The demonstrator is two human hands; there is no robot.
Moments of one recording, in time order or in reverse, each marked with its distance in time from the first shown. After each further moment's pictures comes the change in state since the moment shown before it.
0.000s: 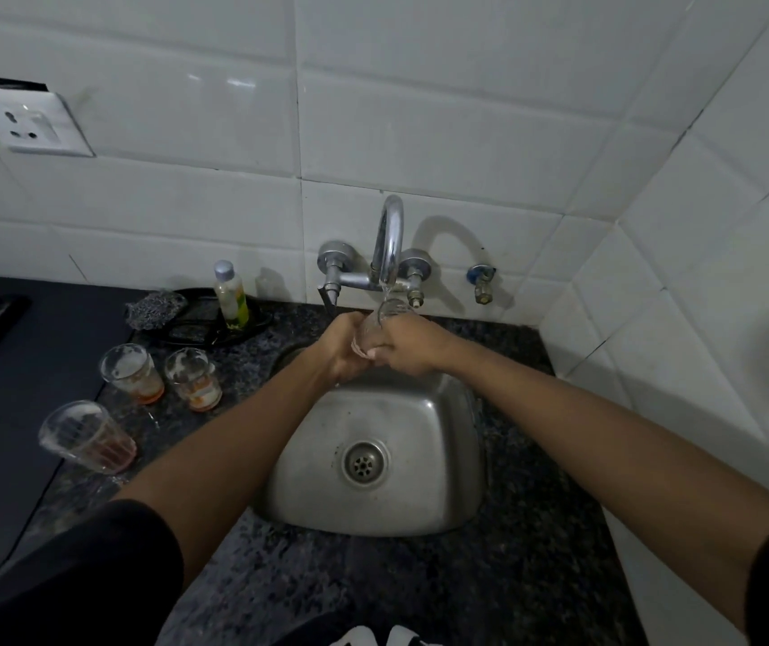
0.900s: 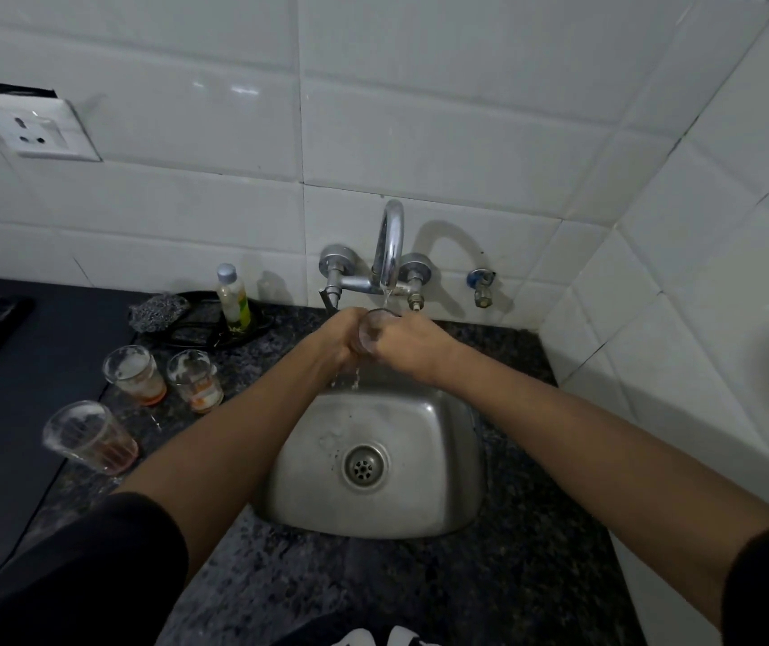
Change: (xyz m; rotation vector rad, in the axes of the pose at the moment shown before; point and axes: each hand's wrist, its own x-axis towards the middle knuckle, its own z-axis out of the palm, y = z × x) left_hand -0.002 0.019 0.006 0.202 0.113 -0.047; right_hand 0.005 -0.003 0.005 -0.547 0.011 -0.077
